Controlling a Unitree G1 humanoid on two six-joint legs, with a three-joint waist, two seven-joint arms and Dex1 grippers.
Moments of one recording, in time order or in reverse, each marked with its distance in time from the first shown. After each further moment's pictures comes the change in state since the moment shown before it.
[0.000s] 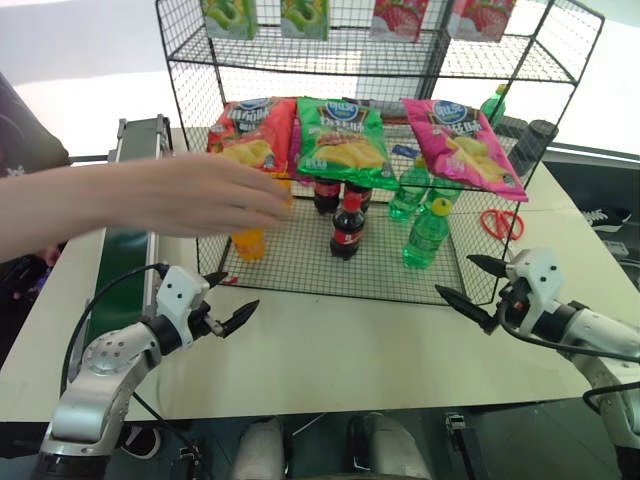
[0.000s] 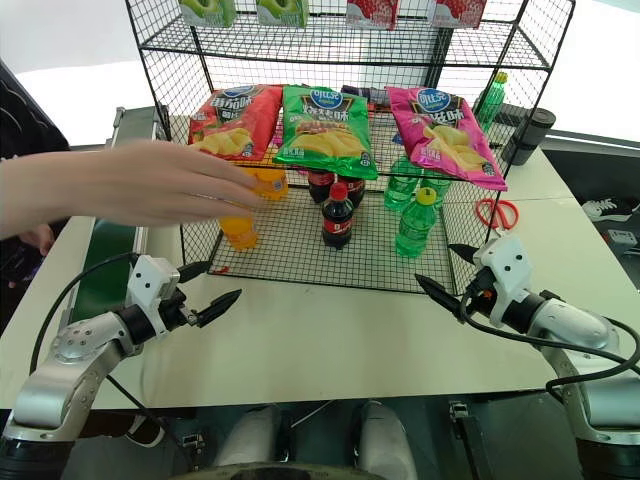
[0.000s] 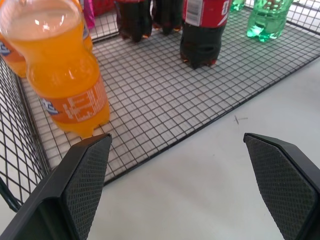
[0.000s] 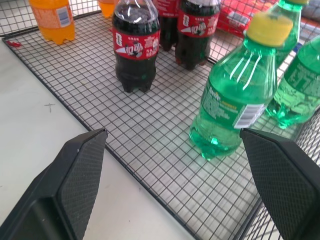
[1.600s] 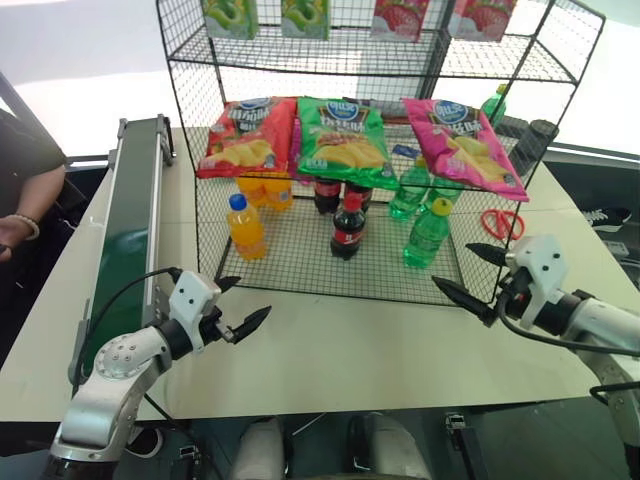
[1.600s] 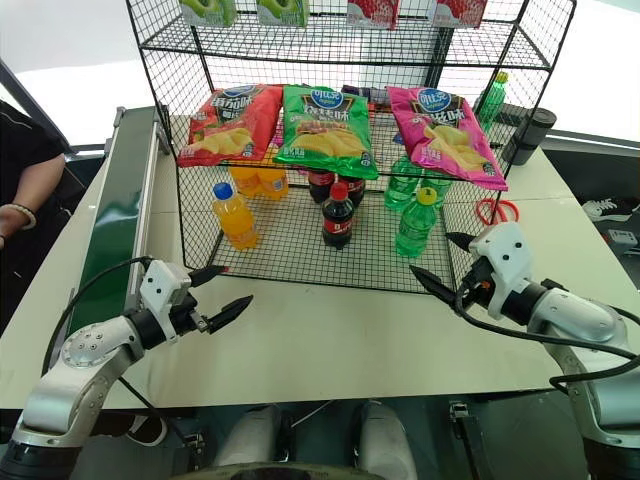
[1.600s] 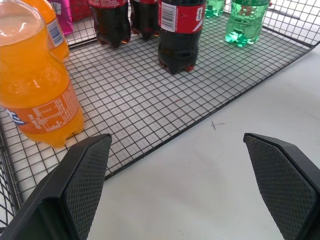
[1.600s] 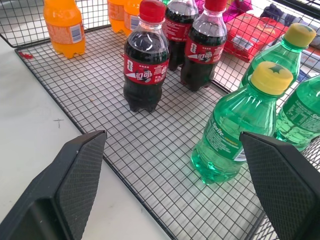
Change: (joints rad) left arm 0.014 -0.014 -0.038 -0.050 -0.003 0.000 0.001; right arm -0.041 -0.050 -0.027 -0.150 0.049 0.158 -0.039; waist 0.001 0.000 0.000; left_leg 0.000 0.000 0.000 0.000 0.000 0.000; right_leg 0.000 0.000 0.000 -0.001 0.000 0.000
